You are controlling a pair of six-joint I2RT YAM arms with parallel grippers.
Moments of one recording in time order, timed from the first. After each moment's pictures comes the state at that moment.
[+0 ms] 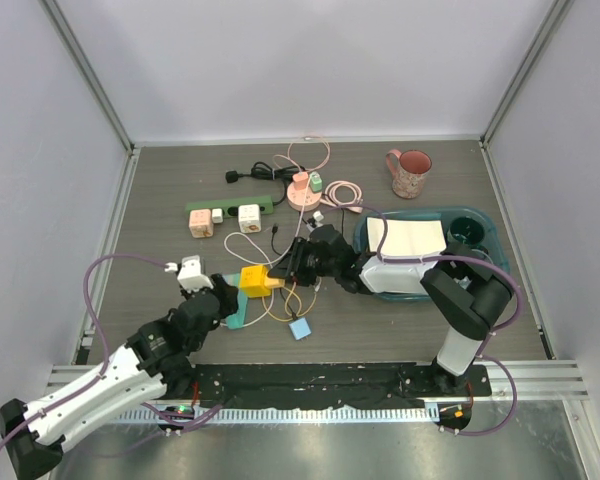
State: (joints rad) left arm -0.88 0.41 0.27 -0.41 -0.66 -0.76; right arm 0.84 1.73 0.85 0.31 -0.24 1.11
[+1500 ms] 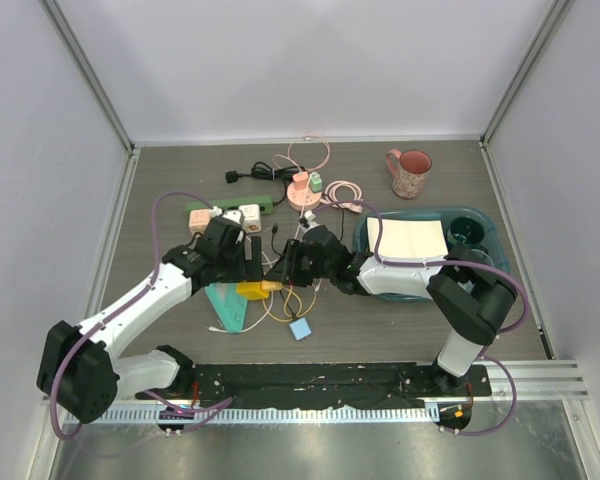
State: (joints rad) left arm -0.54 1.17 0.80 -0.57 -0.08 -0.50; right arm 0.90 1.70 0.89 0.23 -0.18 1.01
